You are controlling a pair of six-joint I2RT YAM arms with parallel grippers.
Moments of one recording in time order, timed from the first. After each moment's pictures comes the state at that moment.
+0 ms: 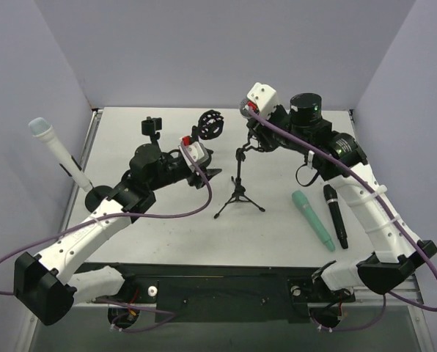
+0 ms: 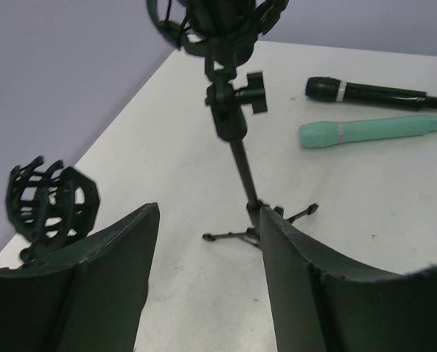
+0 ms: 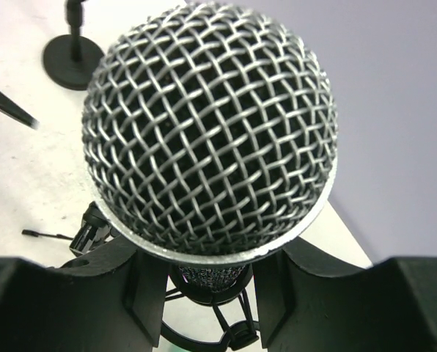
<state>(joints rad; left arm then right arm) -0.60 1.12 0.96 0.09 0.43 0.25 0.54 1.39 1.70 -0.66 -0.10 -0.50</state>
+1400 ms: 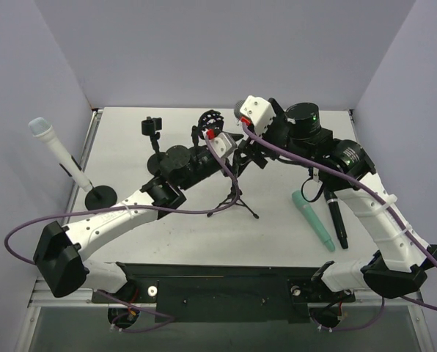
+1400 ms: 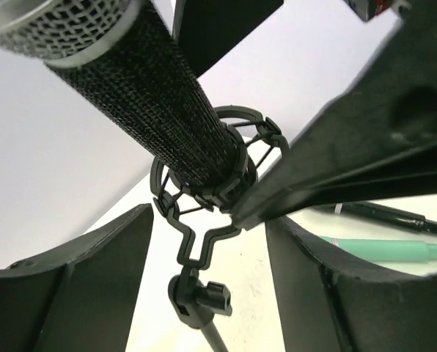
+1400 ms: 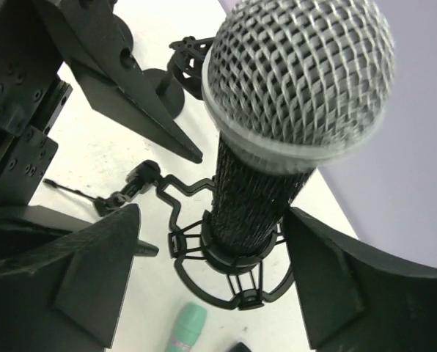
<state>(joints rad) -0.86 1.37 1.08 0.48 0.16 0.13 0.72 1.33 1.73 -0.80 0.05 -0.50</state>
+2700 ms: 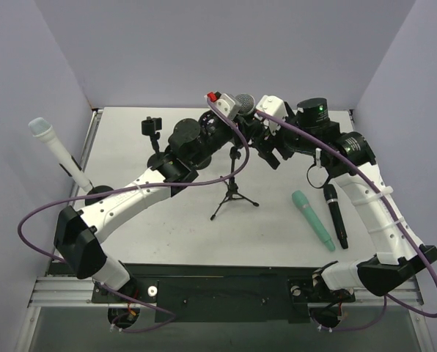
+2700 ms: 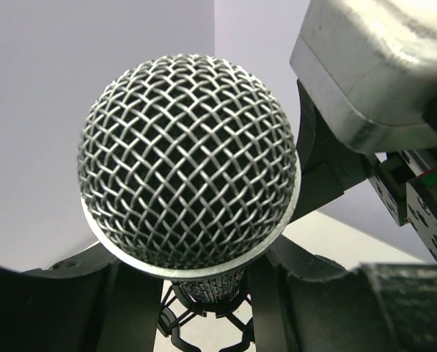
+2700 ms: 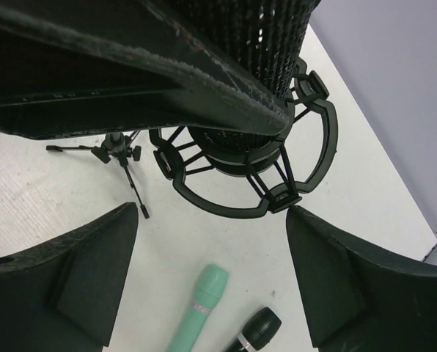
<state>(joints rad) -0.82 1.54 1.39 0.41 0.07 -0.04 0.50 1.35 1.69 -0.91 -0.17 -0.50</state>
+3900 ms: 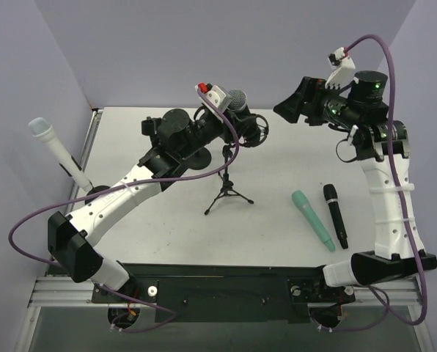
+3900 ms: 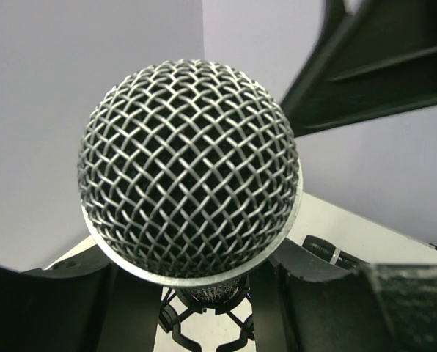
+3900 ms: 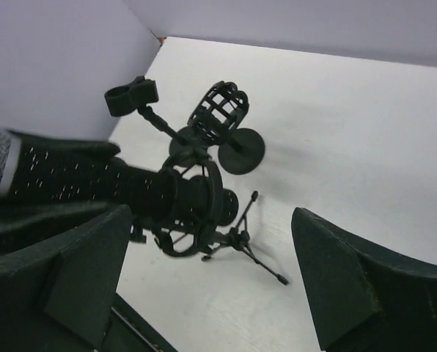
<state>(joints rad) -0.75 1.50 1.44 0.28 0.18 -0.06 0.16 1.37 1.84 -0.80 -0.46 0.22</state>
